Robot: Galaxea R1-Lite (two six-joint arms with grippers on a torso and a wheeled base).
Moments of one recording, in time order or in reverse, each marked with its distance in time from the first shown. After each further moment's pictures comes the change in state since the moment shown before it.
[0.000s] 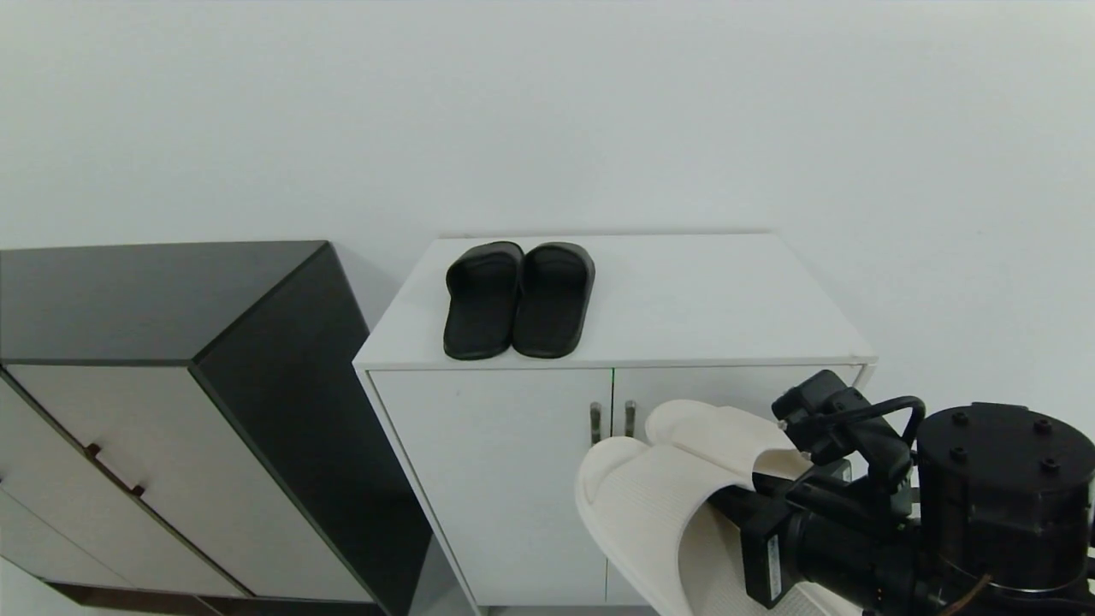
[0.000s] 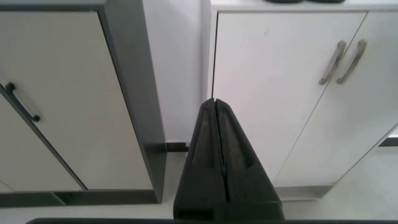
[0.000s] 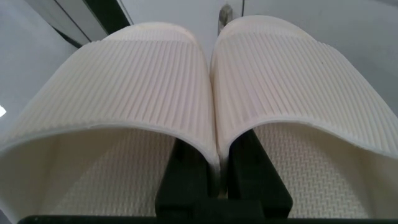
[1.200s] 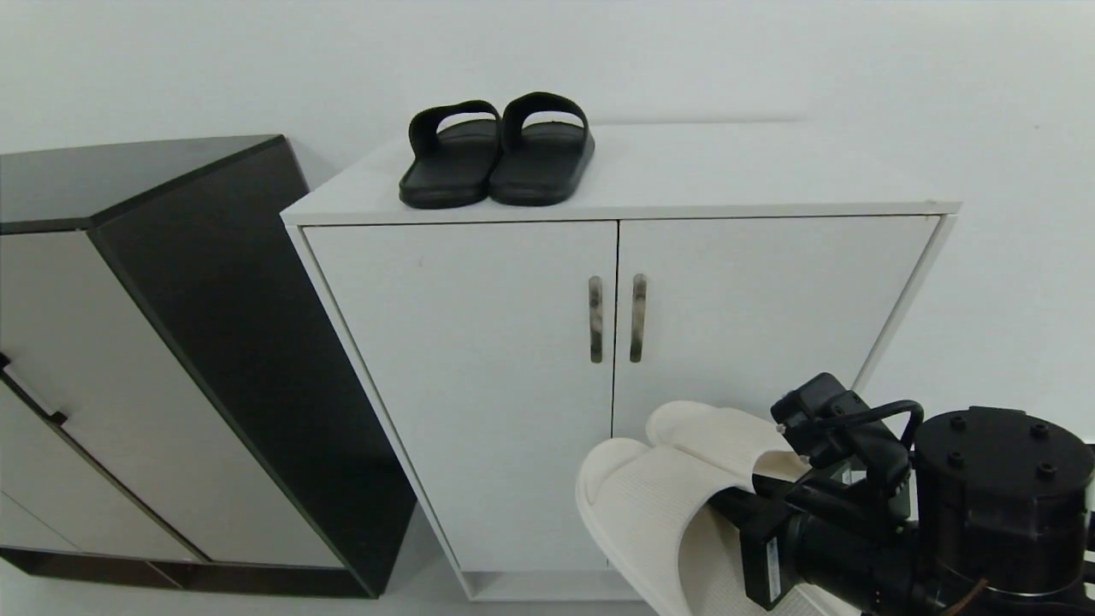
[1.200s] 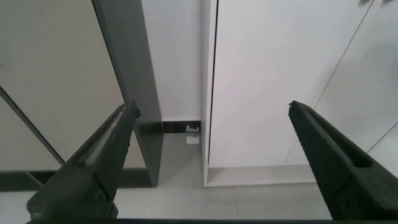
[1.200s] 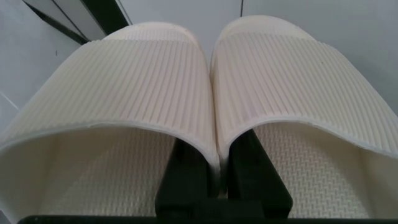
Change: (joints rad) left arm 0.000 0.000 -0.001 0.000 -0.003 0.005; right arm 0.000 0.005 0.010 -0.013 -0.005 -0.002
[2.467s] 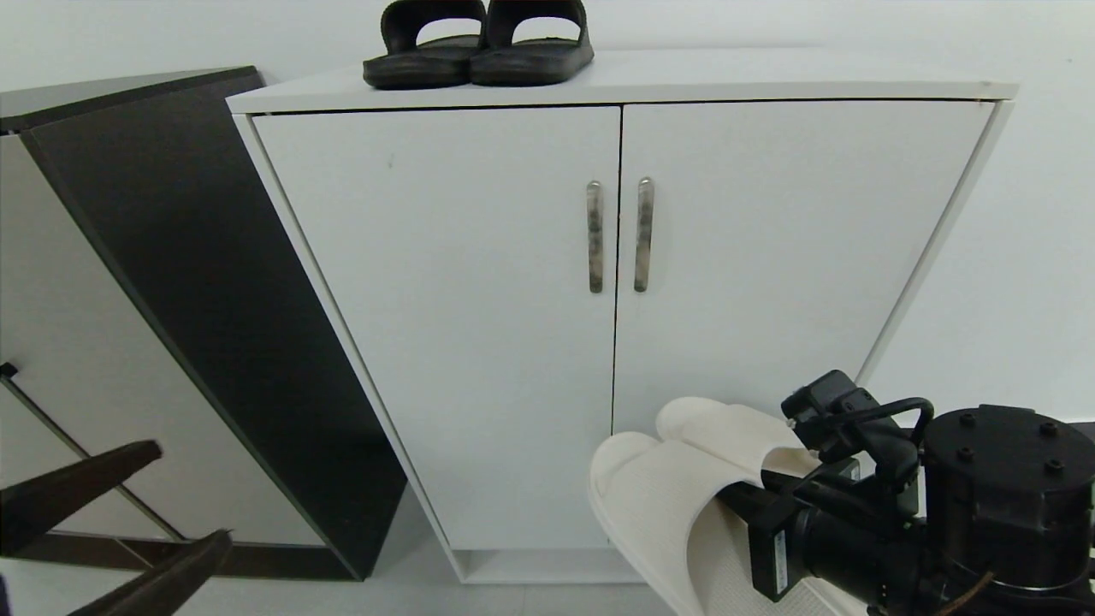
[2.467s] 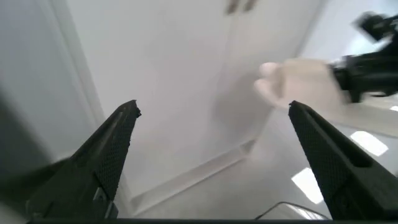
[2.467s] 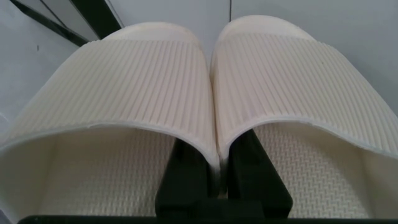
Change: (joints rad) left arm -0.193 0.741 -0.318 -0.382 -0.402 -0.055; right arm -0.024 -0.003 0.016 -0.023 -0.004 -0.005
